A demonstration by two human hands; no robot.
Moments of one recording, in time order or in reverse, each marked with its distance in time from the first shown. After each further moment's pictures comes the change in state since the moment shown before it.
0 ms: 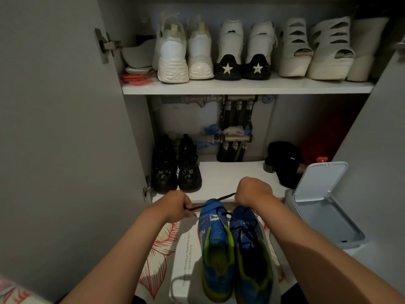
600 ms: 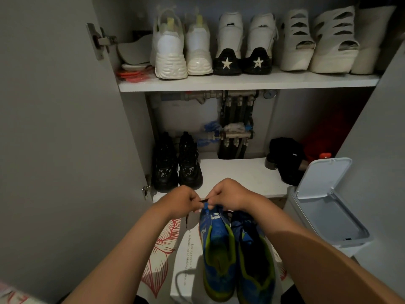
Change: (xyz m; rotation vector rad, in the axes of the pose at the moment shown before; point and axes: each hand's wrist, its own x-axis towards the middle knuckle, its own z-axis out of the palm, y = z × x) left_hand 0.008 0.011 0.001 -0.142 0.028 0.024; right_hand 0.005 -0.029 0.022 0.715 -0.246 -0.402
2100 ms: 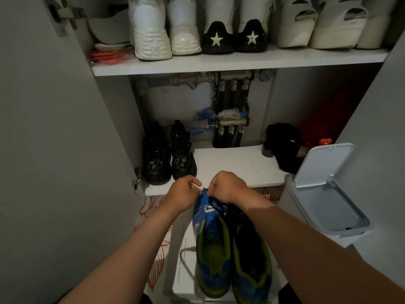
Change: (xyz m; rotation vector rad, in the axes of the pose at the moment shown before) left_hand 0.042 0.004 0.044 -0.318 0.222 -0.160; right_hand 0.022 0.021 0.003 -0.354 0.172 0.158
